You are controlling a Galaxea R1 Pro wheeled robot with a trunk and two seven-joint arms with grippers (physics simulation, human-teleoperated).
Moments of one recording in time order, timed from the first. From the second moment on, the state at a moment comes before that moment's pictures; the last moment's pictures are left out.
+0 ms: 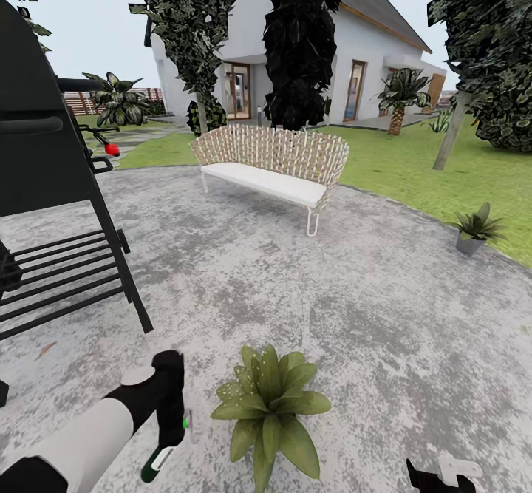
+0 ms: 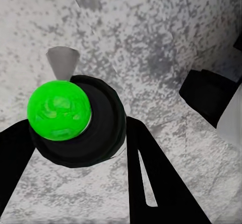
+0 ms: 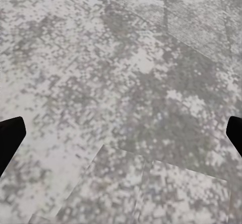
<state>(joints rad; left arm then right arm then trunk) -0.75 0.08 -0.51 -0.54 -1.00 0.53 -1.29 -0.36 -0.19 -0.48 -0.20 0.29 -0.40 0.08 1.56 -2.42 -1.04</state>
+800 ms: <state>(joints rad) -0.75 0.07 -0.50 -0.54 -1.01 0.51 -1.27 -0.36 -0.19 -0.48 -0.20 0.29 -0.40 0.08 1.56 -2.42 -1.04</state>
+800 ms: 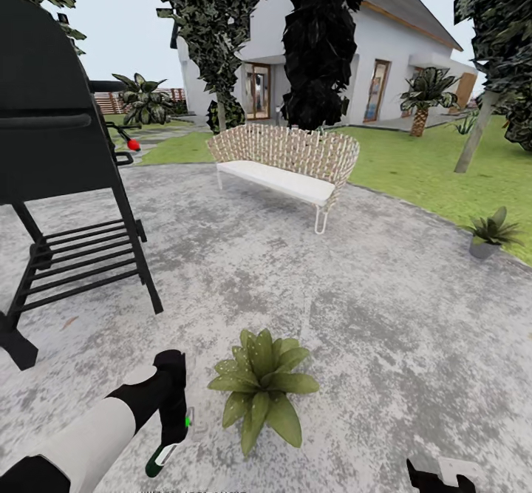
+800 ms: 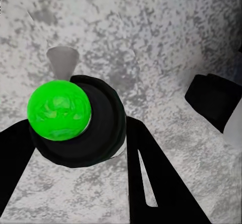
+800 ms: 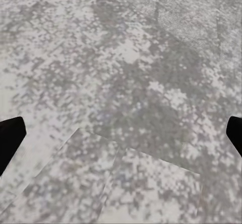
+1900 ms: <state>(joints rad) -0.75 0.02 -0.46 -0.52 -0.98 0.64 -1.21 -0.36 -0.19 -0.48 -0.20 0.29 -0.40 0.08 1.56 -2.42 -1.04</state>
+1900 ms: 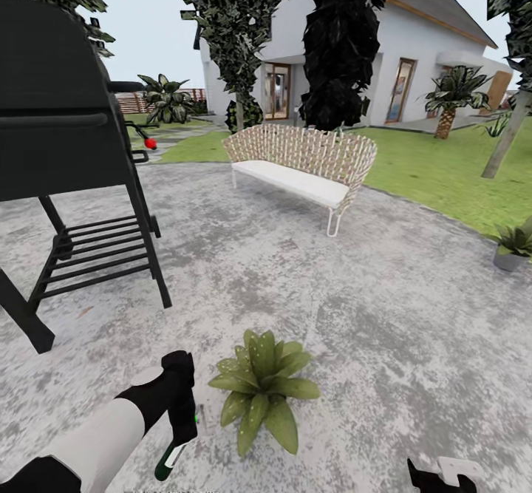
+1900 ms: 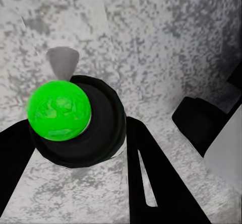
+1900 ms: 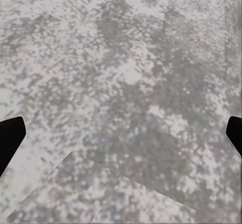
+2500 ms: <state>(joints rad) -0.75 0.03 -0.46 -0.53 -0.98 0.64 -1.21 -0.36 -0.19 -0.48 -0.20 0.29 -0.40 0.08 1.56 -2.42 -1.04</state>
